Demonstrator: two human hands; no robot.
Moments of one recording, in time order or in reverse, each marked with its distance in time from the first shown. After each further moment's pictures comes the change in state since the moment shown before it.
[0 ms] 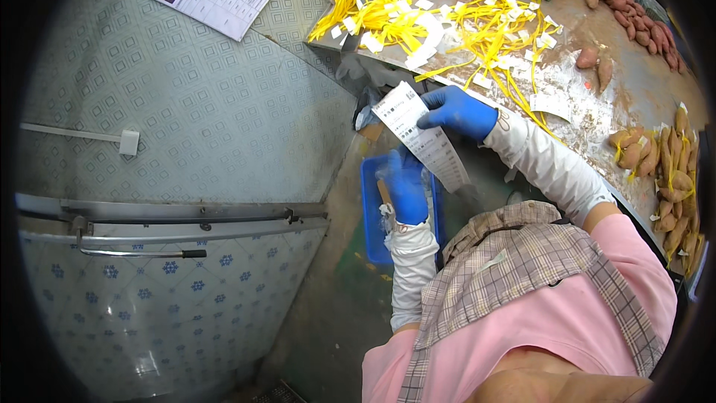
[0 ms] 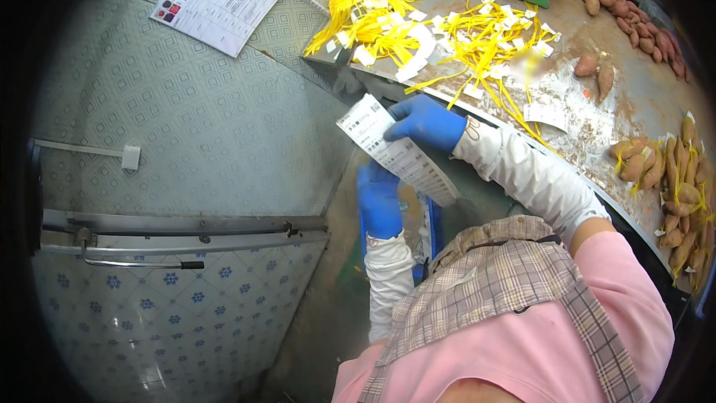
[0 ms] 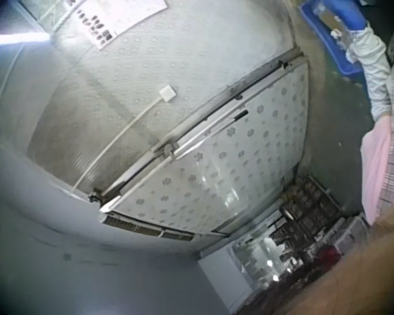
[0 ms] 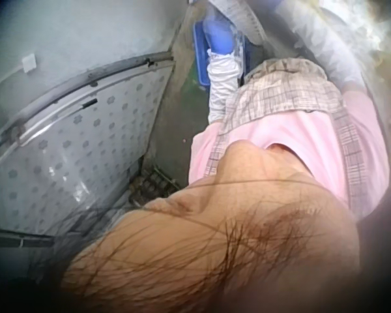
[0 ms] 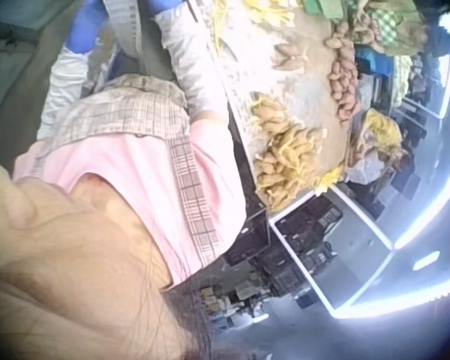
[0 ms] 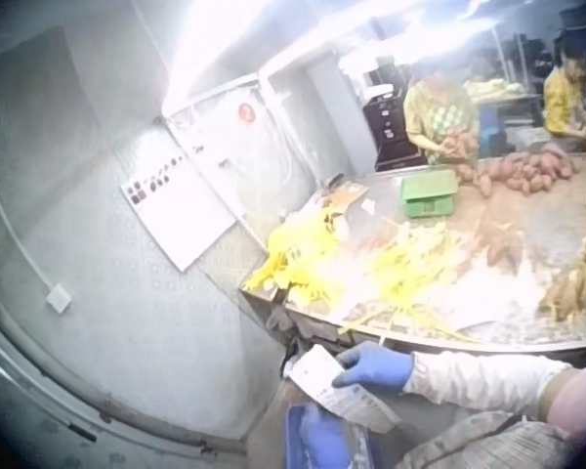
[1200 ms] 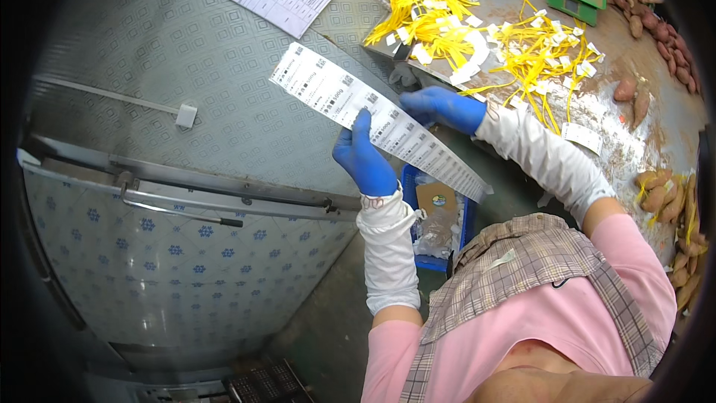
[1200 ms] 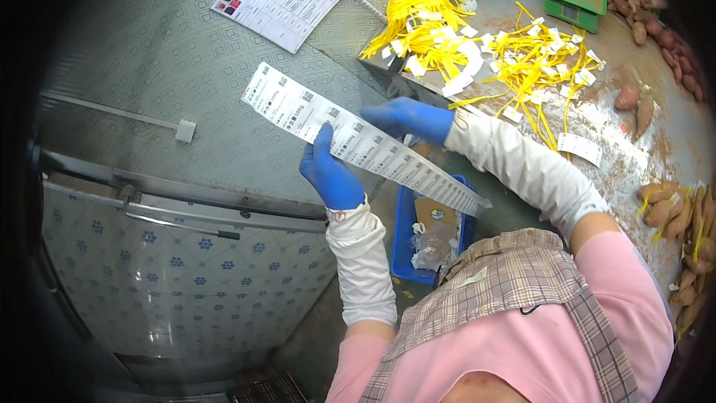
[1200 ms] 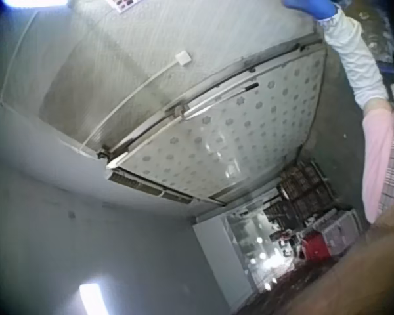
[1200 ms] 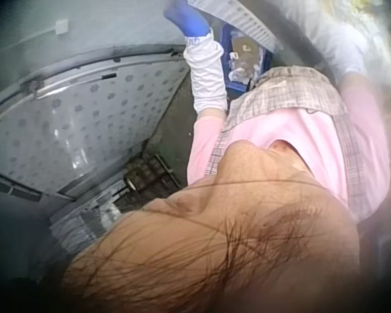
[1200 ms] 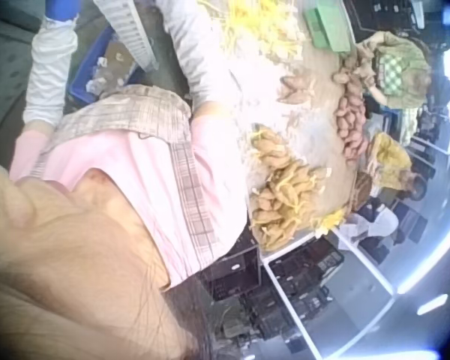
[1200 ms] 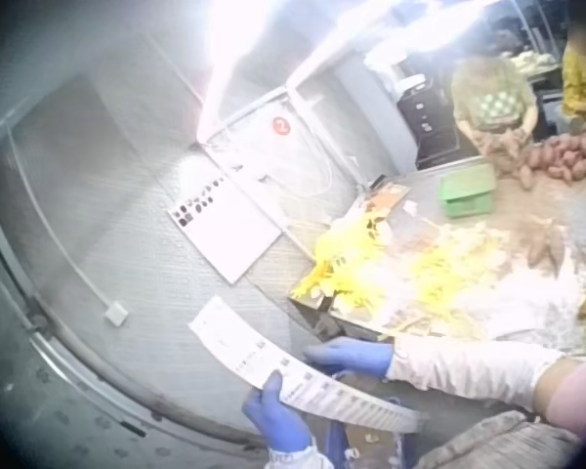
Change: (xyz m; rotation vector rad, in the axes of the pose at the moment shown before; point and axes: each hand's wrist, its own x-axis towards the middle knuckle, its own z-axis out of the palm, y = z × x) left_hand 0.003 0.111 0.118 0.476 0.257 0.669; right_hand 0.042 -0.046 -0.002 0.333 -0.426 -0.096
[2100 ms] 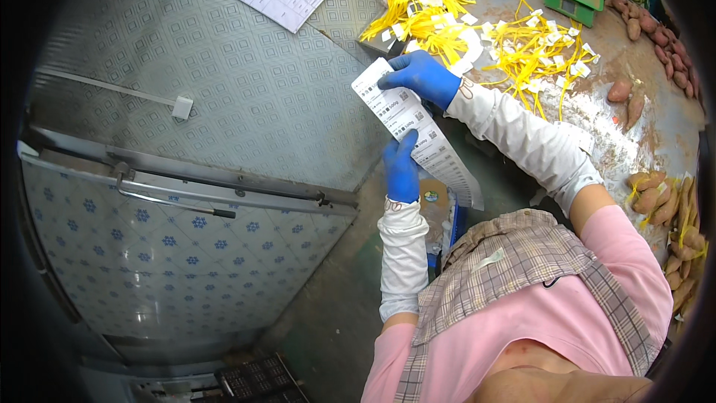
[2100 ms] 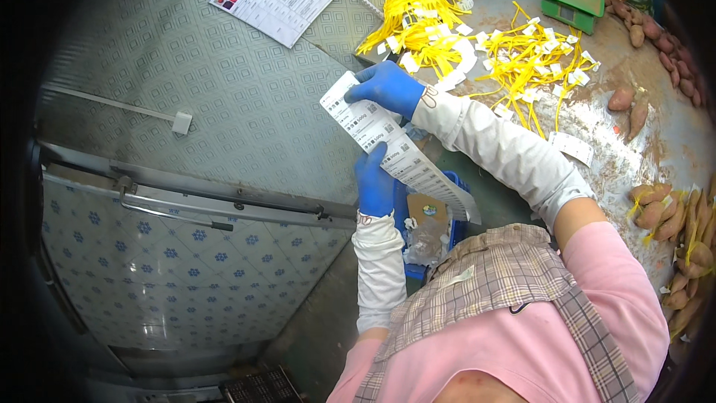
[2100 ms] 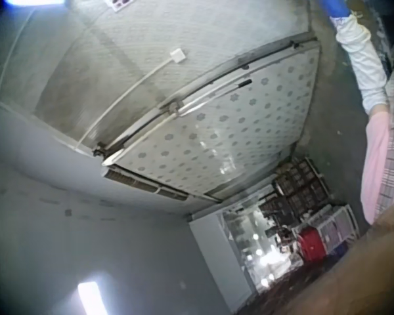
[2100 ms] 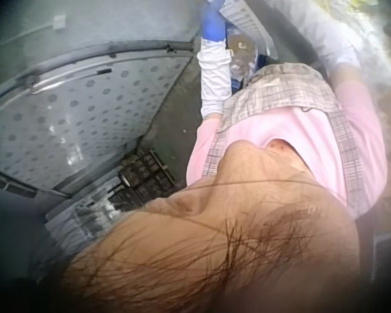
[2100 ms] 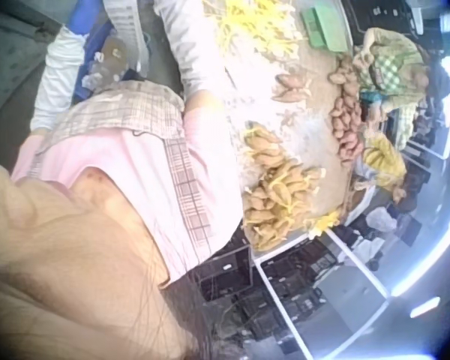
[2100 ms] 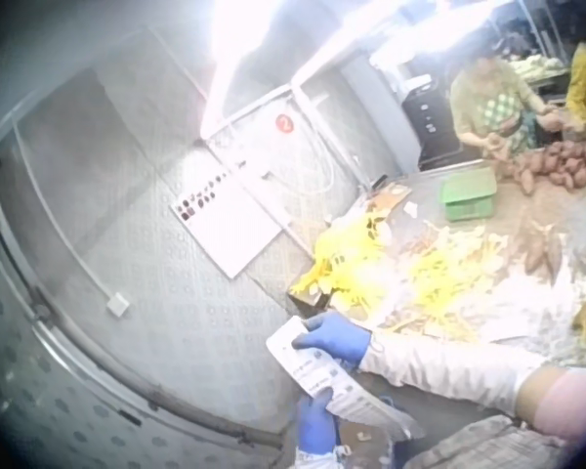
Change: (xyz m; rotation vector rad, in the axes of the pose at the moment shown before) left_hand -0.043 -0.085 -0.022 -0.096 -0.273 -0.432; right_hand 0.013 -0.031 -0.001 -0.272 0.350 -0.111
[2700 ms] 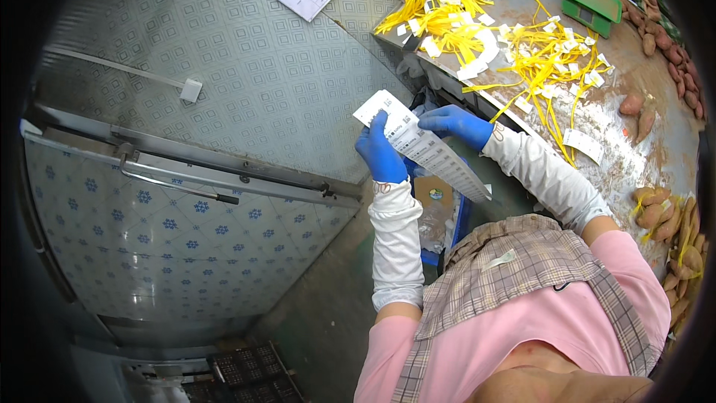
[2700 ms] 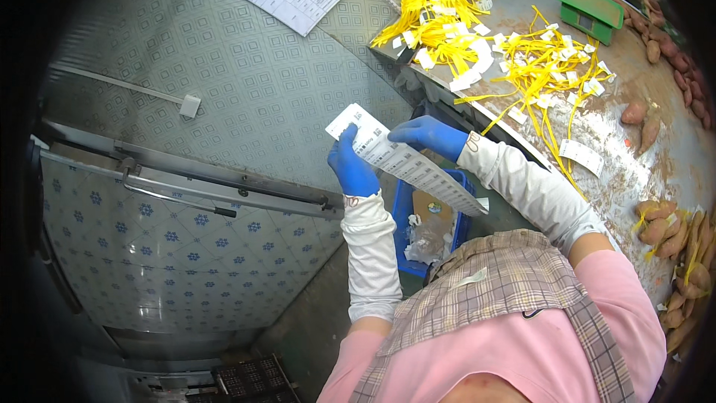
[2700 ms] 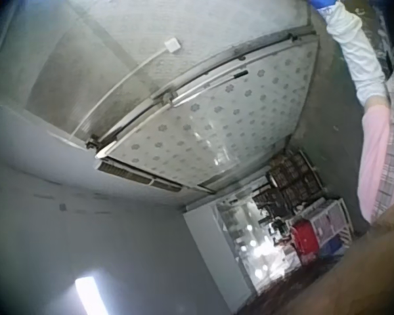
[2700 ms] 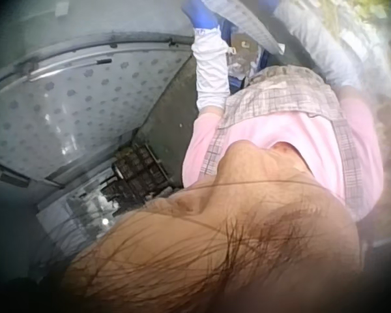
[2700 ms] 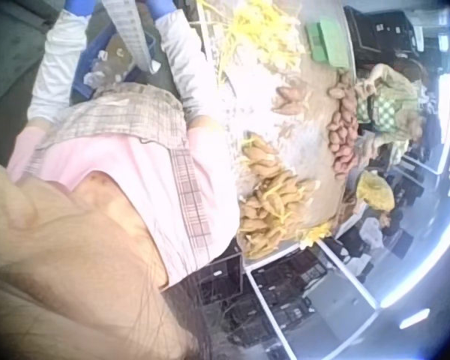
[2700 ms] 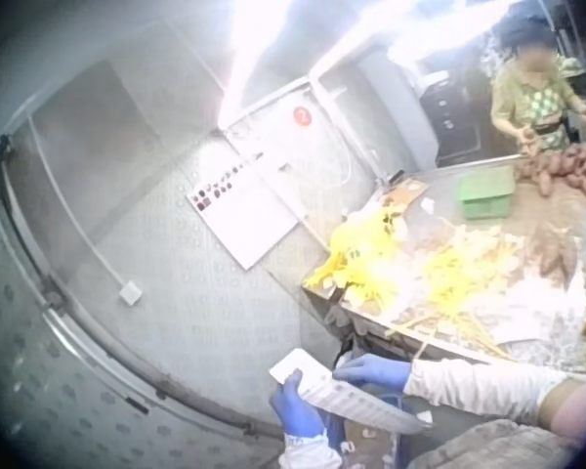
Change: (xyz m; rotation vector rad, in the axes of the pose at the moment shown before) left_hand 0.019 0.044 -0.006 0.026 0.367 0.225; right_hand -0.044 0.083 0.006 0.214 -0.324 0.188
